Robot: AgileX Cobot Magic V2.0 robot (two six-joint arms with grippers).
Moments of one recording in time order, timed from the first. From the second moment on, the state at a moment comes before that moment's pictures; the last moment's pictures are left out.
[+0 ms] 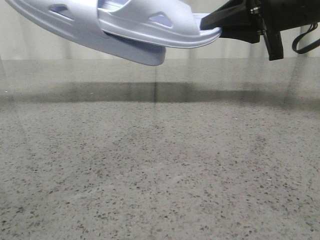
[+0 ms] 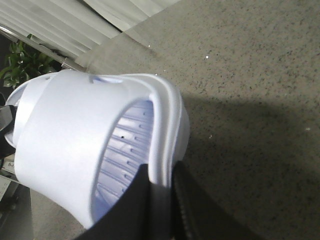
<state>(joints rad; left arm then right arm) 0.13 1.40 -0.91 -1.60 1.07 0.95 0.04 1.62 -0.96 1.74 0.95 -1.34</state>
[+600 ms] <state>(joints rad) 0.11 1.40 -0.91 -1.52 1.02 0.95 -0.19 1.62 -0.96 1.56 1.17 -1.27</state>
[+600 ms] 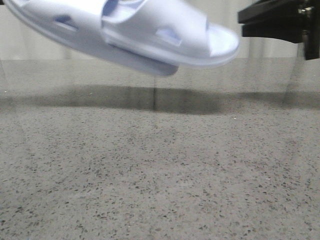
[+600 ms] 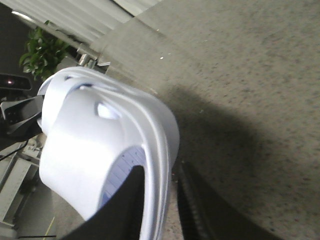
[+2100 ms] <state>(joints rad) 0.11 1.44 -0.99 -1.18 0.87 1.11 -0.25 1.54 -0.97 1.44 1.17 -1.24</state>
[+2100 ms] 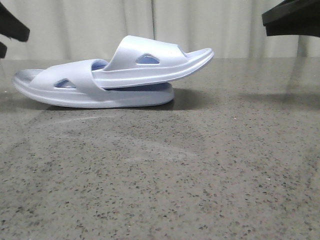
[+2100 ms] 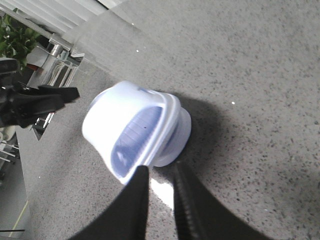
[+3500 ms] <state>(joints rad) -0.04 0.55 -0.43 -1.01 0.38 1.13 0.29 0.75 -0.32 1.36 0.10 -1.22</state>
